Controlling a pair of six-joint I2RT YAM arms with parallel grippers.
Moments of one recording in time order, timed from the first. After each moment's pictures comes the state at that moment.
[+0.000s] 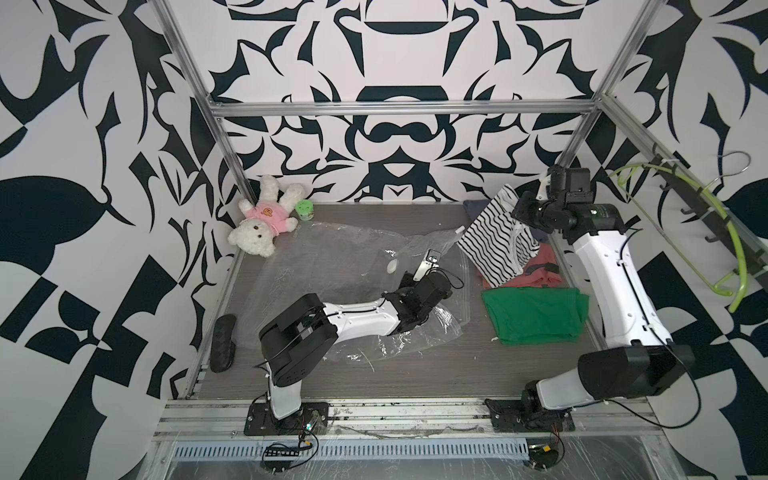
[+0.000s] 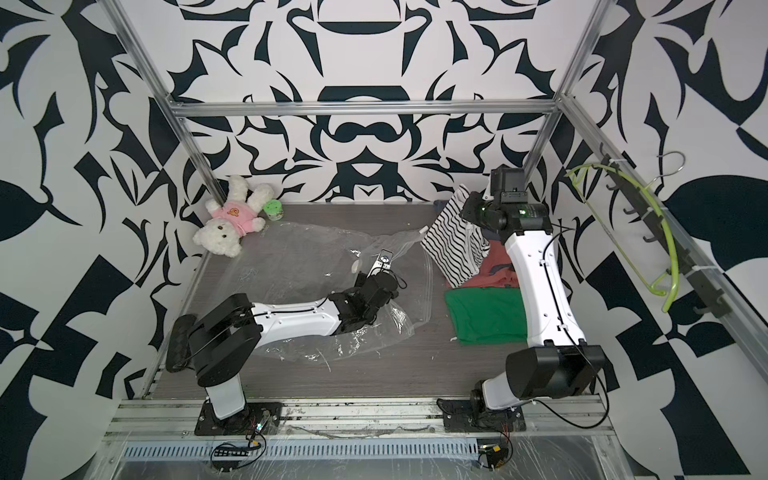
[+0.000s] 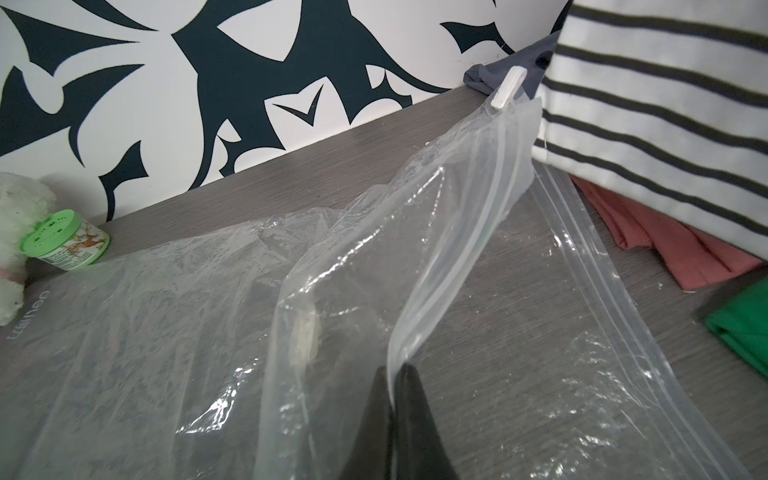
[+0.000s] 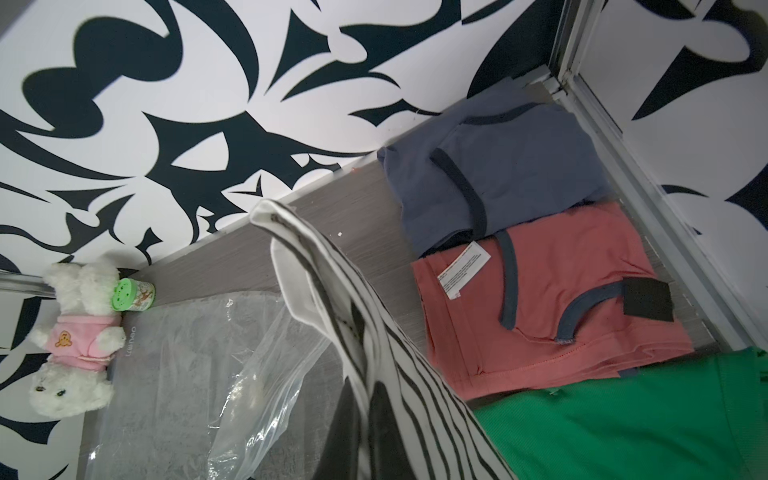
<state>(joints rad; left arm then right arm) -1.07 1.83 1.13 0.12 -0.74 -0.21 0.01 1.48 1.74 -0.93 -0.10 0.46</state>
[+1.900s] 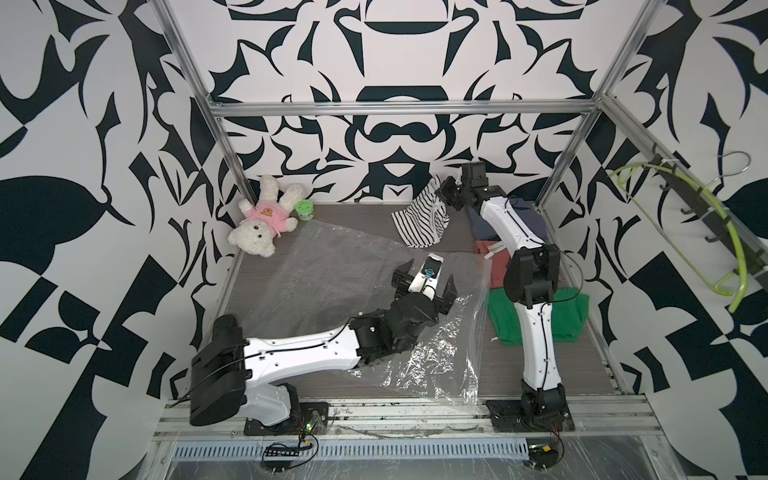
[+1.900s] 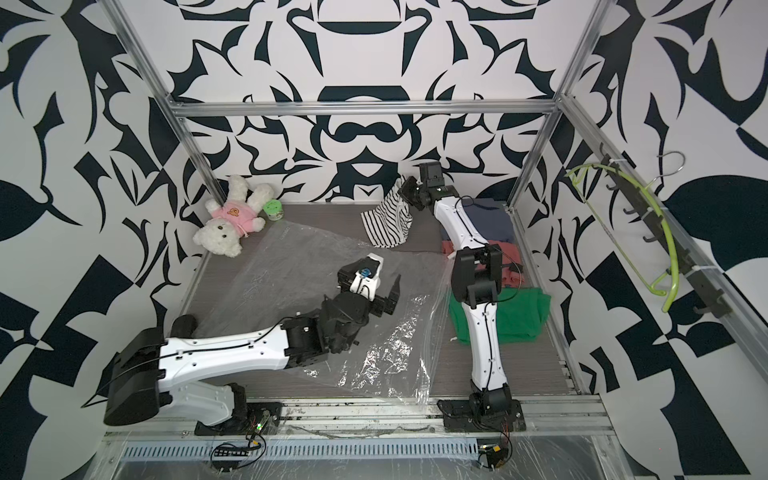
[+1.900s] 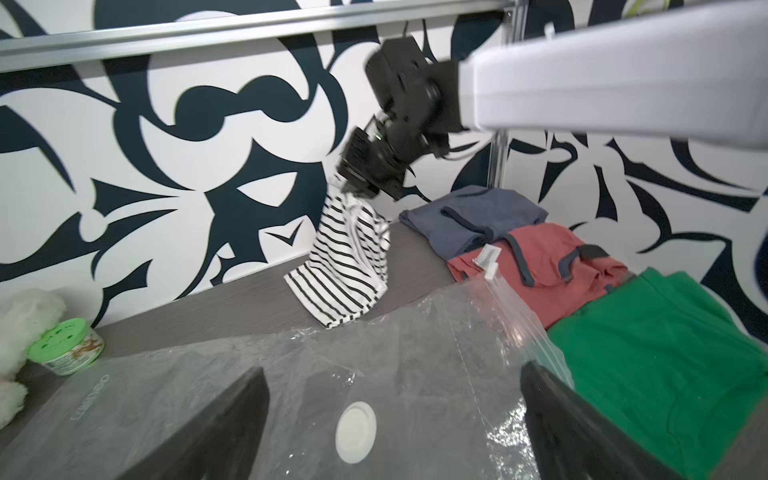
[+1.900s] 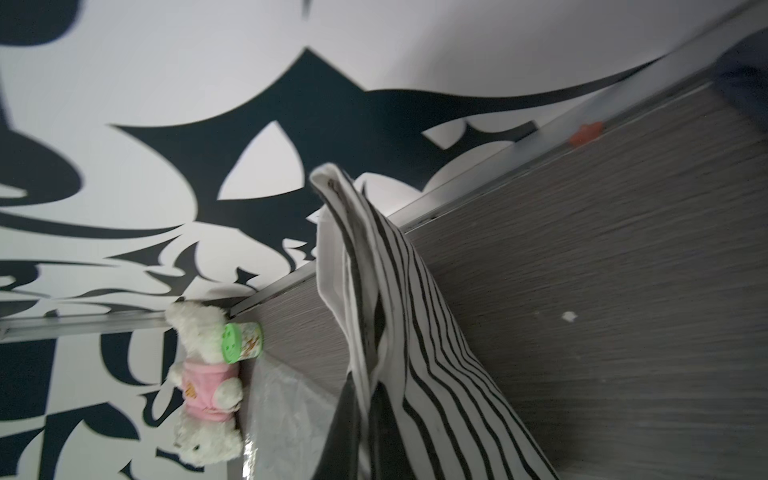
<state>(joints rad) -1.24 1.36 0.96 0.25 -0.81 -0.07 0.18 2.40 2.28 -0.52 -0.30 0.85</state>
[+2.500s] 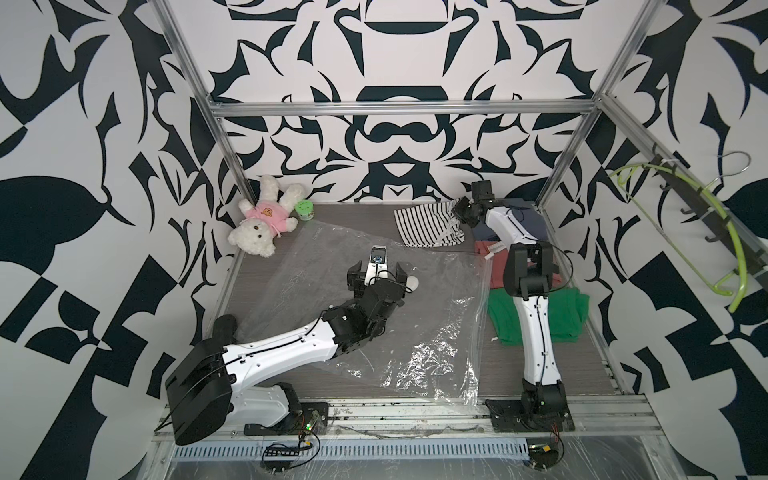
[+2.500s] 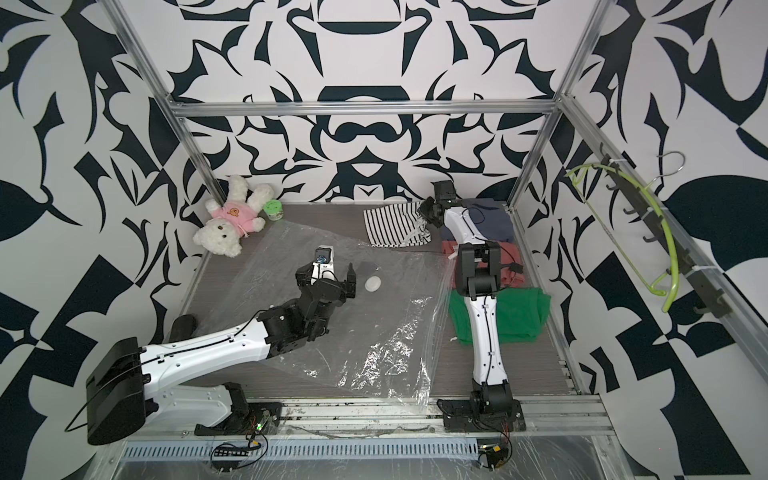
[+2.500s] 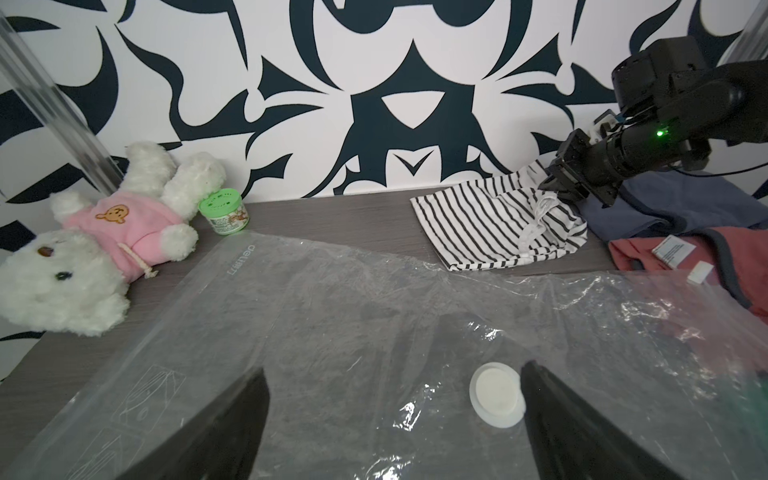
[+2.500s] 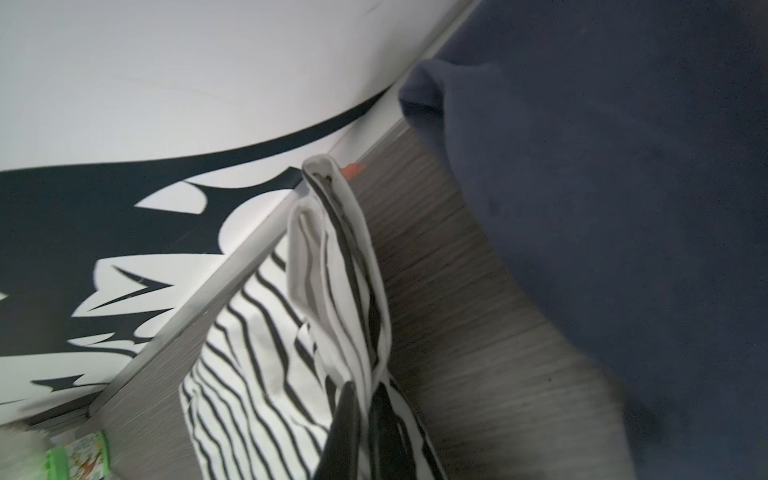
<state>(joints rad) -1.05 1.30 0.83 0.04 -0.89 -0.32 0.09 2.60 2.33 -0.56 -0.17 0.80</state>
